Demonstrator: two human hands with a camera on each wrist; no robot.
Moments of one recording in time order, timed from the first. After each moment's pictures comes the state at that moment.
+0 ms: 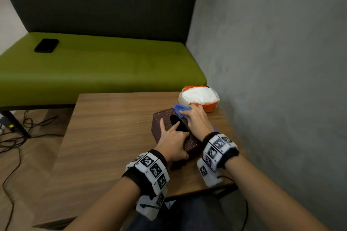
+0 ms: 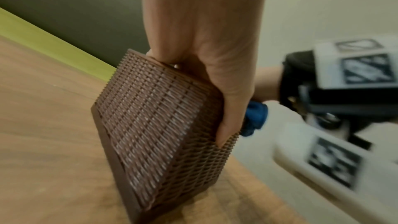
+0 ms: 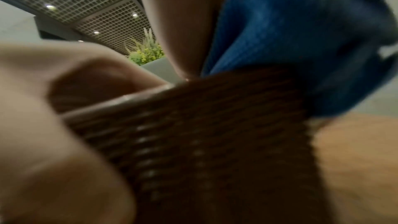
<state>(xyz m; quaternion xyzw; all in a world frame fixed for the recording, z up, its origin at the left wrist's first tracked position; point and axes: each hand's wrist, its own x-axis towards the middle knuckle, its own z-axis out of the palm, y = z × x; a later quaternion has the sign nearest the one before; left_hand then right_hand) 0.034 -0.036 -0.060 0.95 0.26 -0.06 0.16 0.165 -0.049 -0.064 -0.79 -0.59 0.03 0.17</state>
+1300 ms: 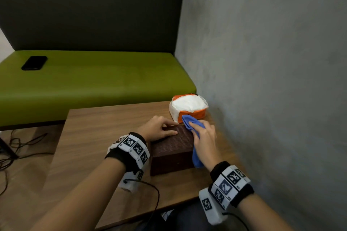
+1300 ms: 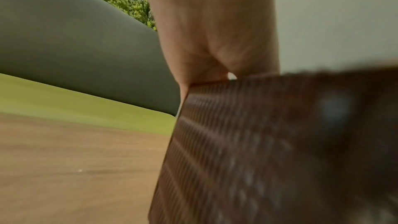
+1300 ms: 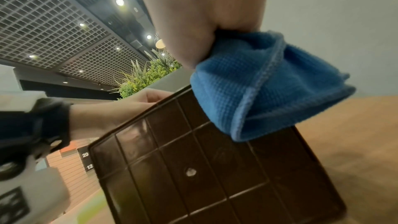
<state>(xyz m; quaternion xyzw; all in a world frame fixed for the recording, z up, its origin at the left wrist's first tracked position) 0.038 0.033 -0.041 0.92 0.21 0.05 0.32 0.153 -0.115 -0.054 -0.83 -0.48 -0.02 0.30</state>
